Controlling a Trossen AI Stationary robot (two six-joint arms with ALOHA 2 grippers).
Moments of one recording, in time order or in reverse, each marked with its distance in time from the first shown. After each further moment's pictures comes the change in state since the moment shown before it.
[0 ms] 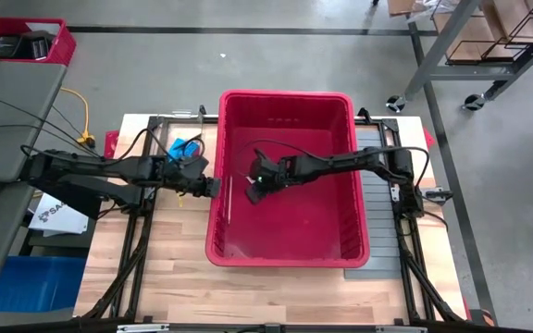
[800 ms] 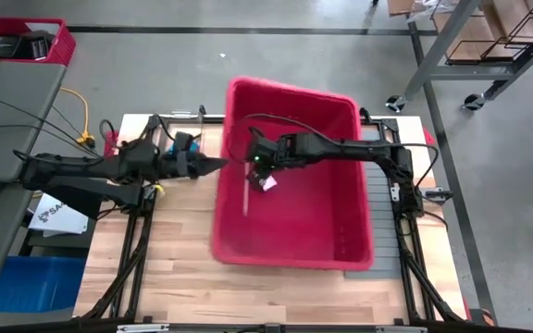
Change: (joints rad) left arm -0.004 -0.172 0.026 0.650 -0.027 0.044; right arm -0.006 -0.005 0.404 -0.424 0.161 -0.277
